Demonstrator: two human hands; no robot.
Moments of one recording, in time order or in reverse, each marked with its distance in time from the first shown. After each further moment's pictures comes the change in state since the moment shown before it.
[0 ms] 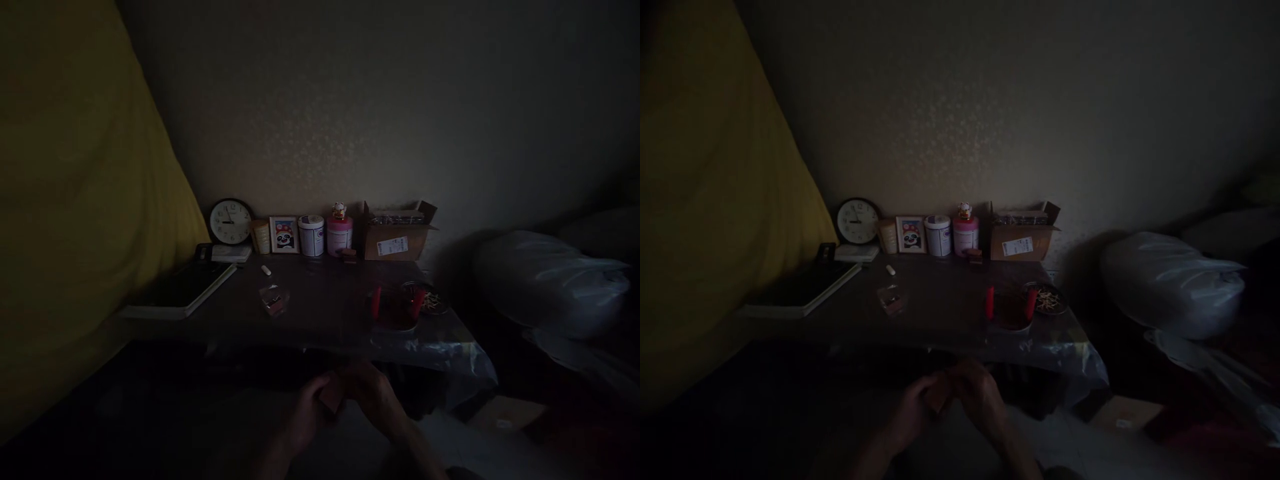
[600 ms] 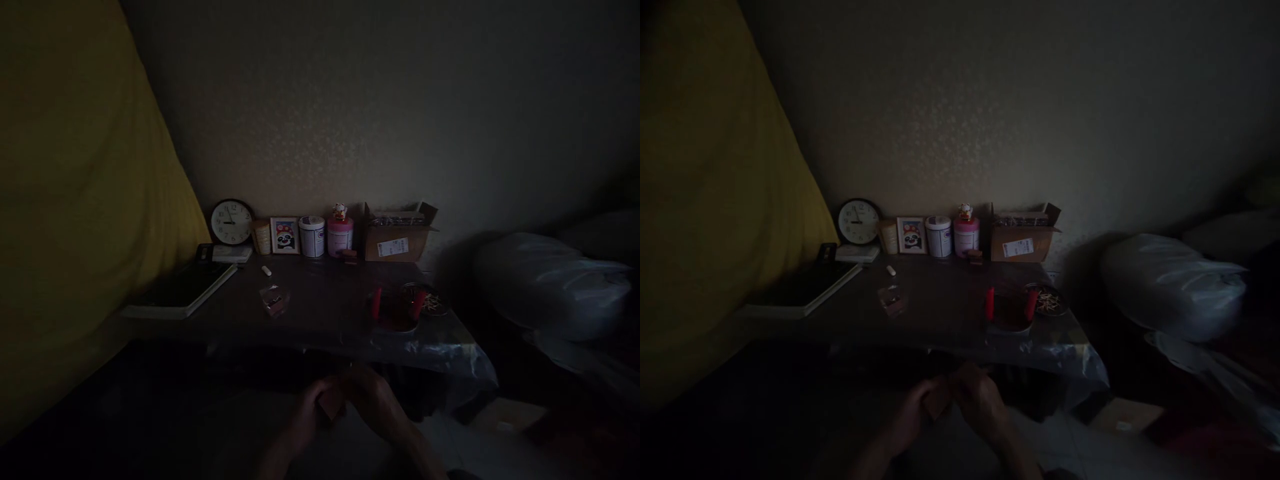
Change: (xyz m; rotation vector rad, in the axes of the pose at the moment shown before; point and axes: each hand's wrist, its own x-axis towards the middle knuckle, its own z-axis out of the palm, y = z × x) left_hand 0.000 -0.004 0.000 0.082 0.015 0.060; right_hand -0.001 -0.003 -0.001 -0.188 -0.060 -0.032
